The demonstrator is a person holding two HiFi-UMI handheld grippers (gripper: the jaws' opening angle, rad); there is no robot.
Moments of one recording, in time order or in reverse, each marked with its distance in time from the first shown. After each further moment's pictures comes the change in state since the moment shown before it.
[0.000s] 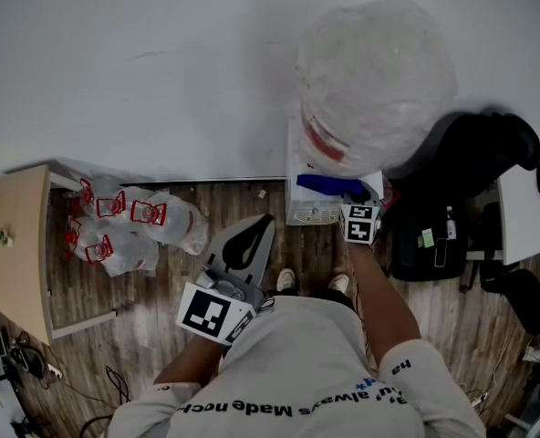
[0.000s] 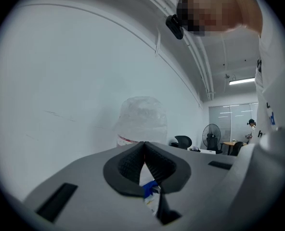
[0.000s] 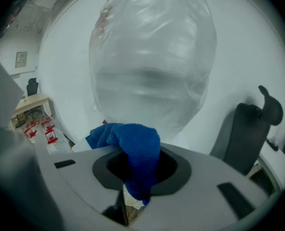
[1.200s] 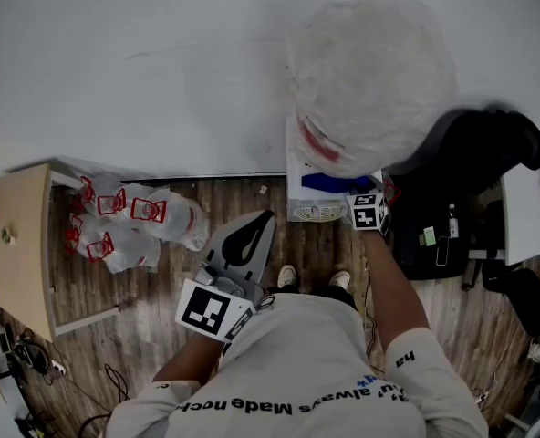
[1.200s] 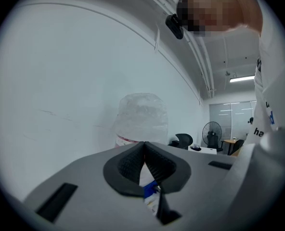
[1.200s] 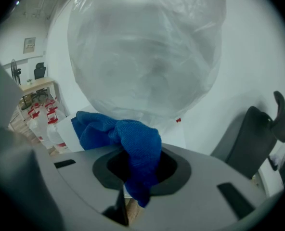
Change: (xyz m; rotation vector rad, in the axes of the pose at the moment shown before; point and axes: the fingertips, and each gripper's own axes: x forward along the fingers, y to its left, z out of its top) left arm 0.019 -0.003 -0.003 0.010 0.023 0.006; right arm 0.037 -0.028 -0.026 -0.129 0.116 0.051
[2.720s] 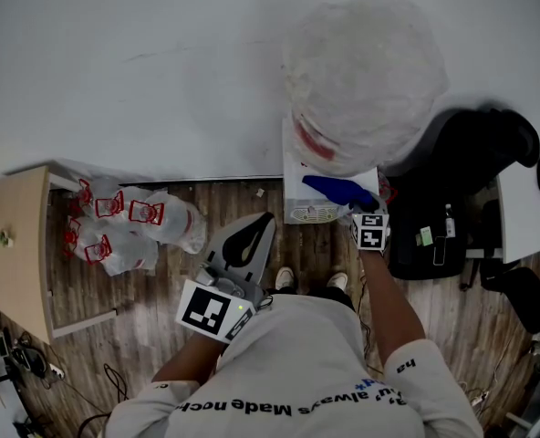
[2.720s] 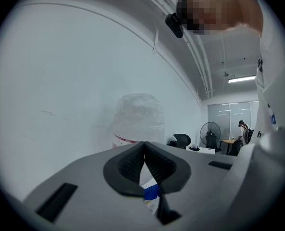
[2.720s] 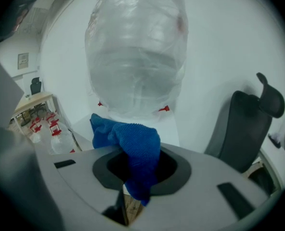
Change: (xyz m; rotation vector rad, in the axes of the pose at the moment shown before) left arm -0.006 -0.010 -0.002 0.003 -0.002 -0.017; right arm -0.045 -0.002 -0.033 0.133 -0.058 0.000
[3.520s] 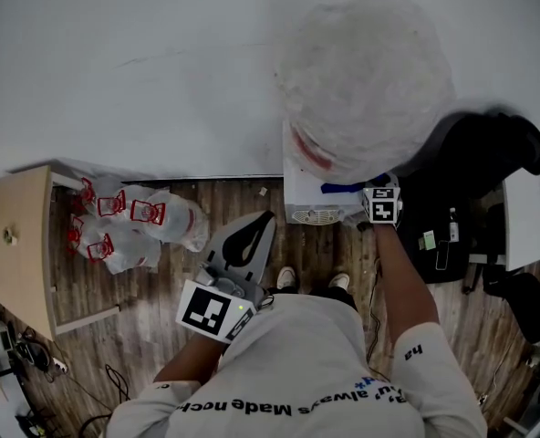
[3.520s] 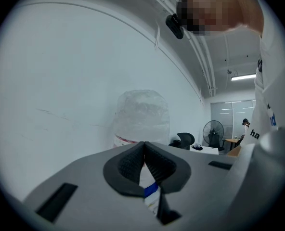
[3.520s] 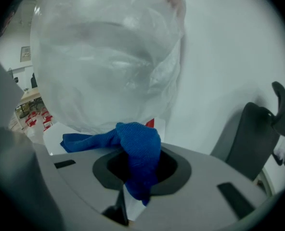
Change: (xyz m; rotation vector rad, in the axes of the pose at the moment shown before) left arm 0.028 0.007 -0.001 0.002 0.017 0.031; right arm 0.061 -0.055 0.050 -0.074 -0.007 -0.001
